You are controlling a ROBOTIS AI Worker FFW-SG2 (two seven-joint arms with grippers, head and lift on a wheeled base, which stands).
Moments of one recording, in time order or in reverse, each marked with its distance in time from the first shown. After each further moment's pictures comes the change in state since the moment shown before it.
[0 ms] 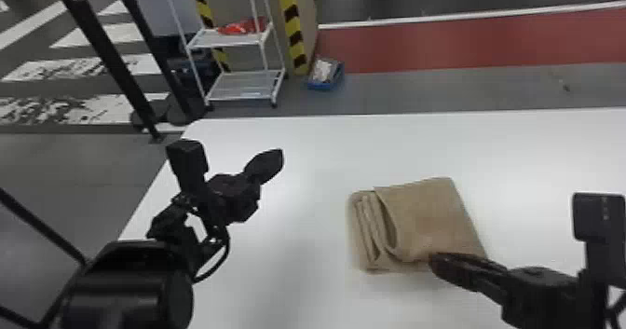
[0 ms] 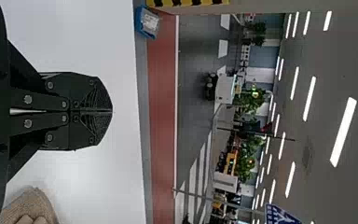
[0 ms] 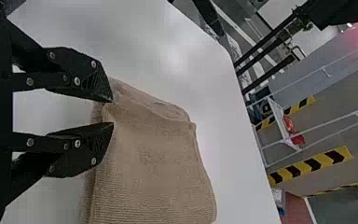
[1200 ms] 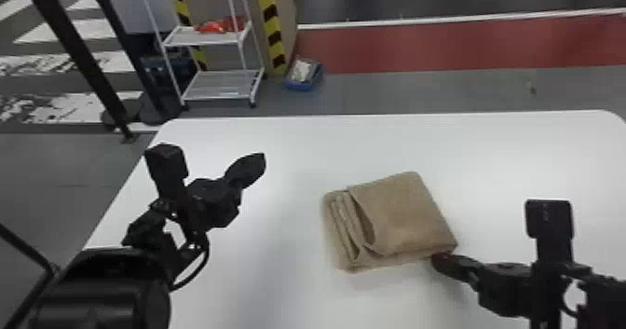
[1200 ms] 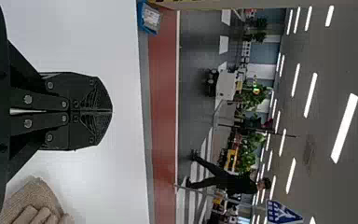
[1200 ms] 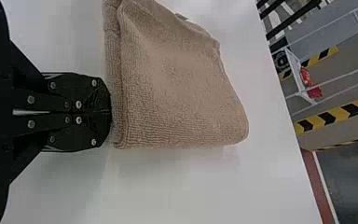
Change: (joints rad) left arm 0.007 -0.001 -0.018 0.016 -0.003 -0.023 -0.004; right arm -0.080 0.000 -0.005 0.260 0.169 -0.147 -0.039
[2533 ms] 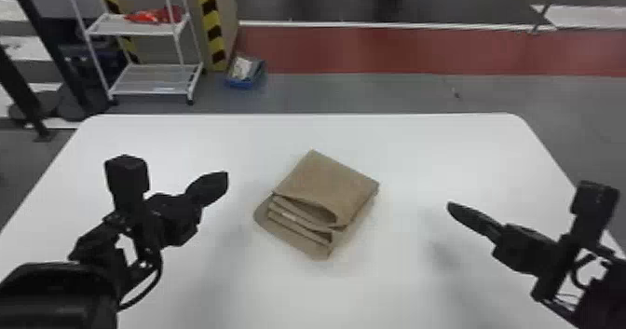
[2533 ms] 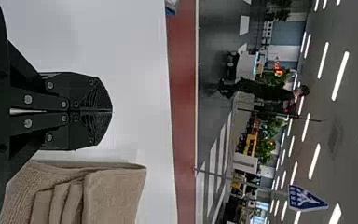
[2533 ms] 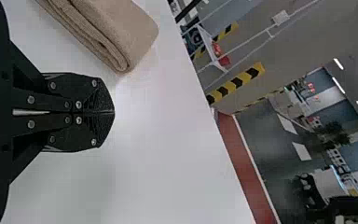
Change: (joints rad) left arm -0.023 0.000 -0.091 0.091 -0.041 0.001 -0.020; right arm -0.051 0.000 -0.381 0.098 -0.189 -0.208 0.106
